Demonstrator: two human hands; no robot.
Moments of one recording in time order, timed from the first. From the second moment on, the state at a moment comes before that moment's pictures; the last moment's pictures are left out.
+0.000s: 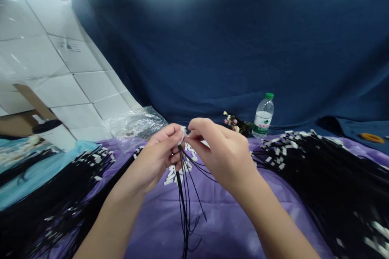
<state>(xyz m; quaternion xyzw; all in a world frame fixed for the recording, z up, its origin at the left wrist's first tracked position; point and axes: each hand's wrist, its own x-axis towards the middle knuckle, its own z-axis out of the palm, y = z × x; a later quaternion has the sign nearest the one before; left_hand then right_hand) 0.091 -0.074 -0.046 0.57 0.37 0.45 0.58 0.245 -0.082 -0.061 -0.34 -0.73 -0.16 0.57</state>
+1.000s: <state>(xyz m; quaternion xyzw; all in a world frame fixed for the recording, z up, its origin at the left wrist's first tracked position) 0.090 -0.071 -0.046 0.56 0.36 0.45 0.60 0.245 -0.085 -0.056 -0.38 -0.72 0.00 0.58</state>
